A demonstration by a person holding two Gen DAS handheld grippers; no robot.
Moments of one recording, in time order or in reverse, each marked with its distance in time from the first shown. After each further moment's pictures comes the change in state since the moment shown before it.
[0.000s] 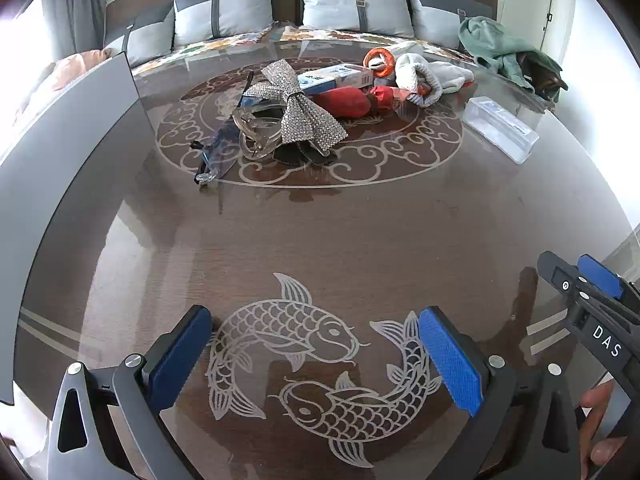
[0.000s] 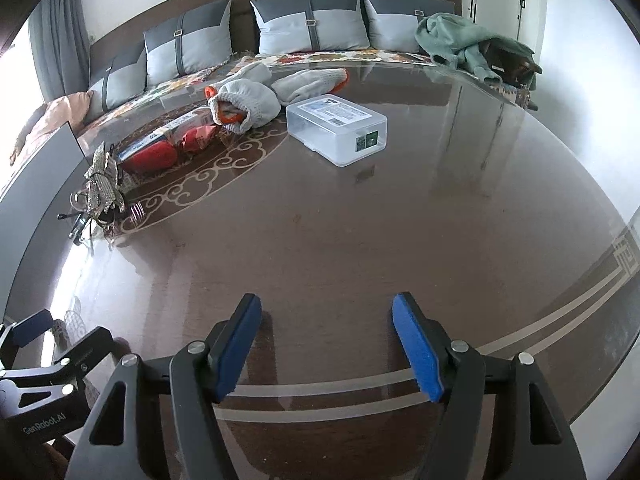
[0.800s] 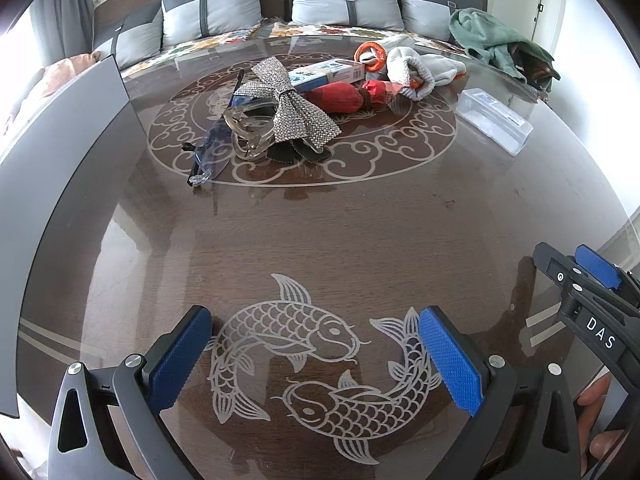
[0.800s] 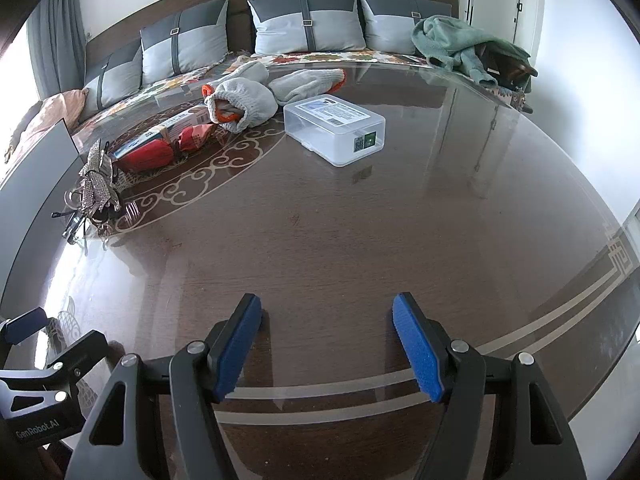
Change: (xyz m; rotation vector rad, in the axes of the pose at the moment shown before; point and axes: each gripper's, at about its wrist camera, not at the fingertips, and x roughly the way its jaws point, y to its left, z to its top) left arm 0.000 -0.001 0.003 0.032 0.016 -0.017; right arm -0.001 0.003 0.000 -0.011 -0.002 -0.029
